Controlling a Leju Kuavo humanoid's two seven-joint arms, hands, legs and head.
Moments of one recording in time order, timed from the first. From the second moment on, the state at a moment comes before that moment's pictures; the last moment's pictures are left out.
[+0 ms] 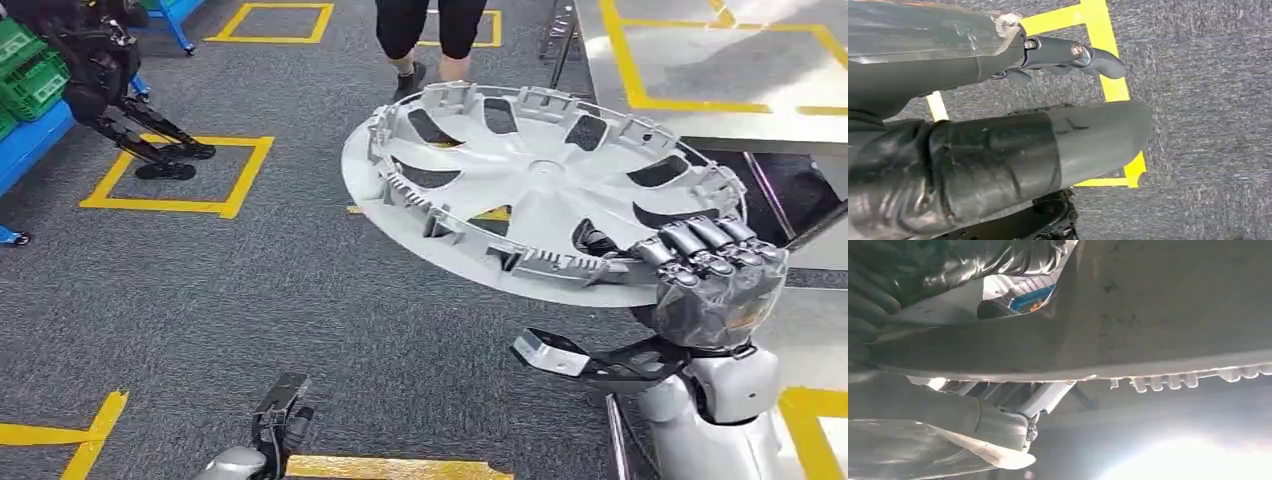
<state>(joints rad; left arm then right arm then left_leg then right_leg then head) -0.21 -0.15 -0.05 -0.22 -0.11 0.24 0.06 -0.18 0.09 0.13 -1.72 1.57 -0.69 -0.45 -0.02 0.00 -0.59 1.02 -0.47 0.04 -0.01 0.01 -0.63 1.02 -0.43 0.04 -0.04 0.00</state>
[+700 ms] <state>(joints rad) -0.21 -0.15 -0.04 -0.22 -0.12 0.24 0.07 -0.20 0.06 0.19 -1.69 1.57 -0.69 -0.33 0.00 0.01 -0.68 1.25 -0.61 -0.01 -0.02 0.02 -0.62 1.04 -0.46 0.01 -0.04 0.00</state>
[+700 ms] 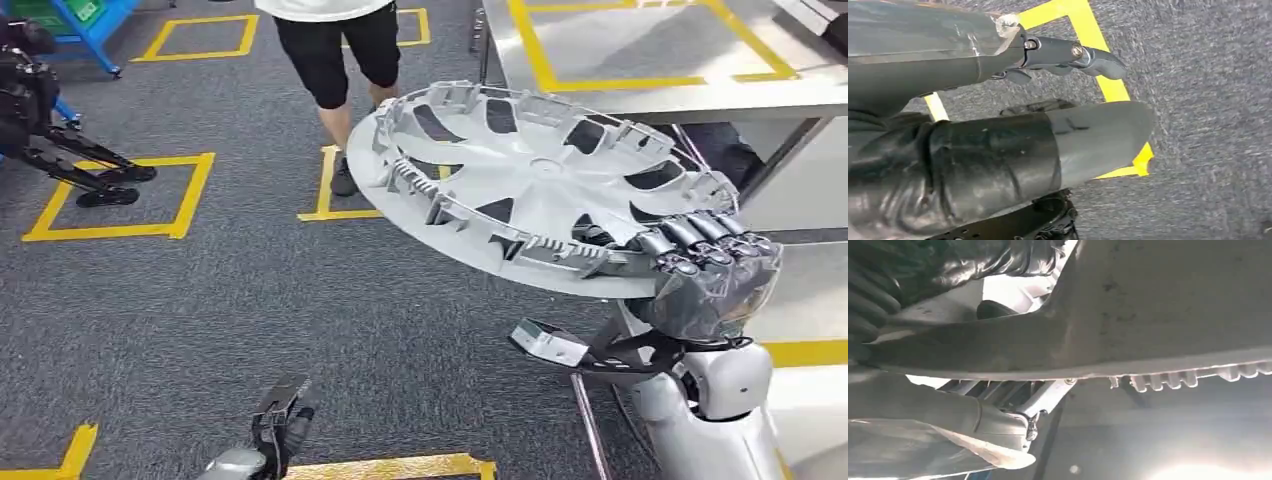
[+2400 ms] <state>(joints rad) -0.20 -0.12 0.04 -0.22 -0.11 0.18 0.27 -0.15 0.02 0.14 -1.70 1.57 -0.69 -0.45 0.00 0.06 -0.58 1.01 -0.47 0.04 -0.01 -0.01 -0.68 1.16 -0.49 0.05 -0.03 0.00</state>
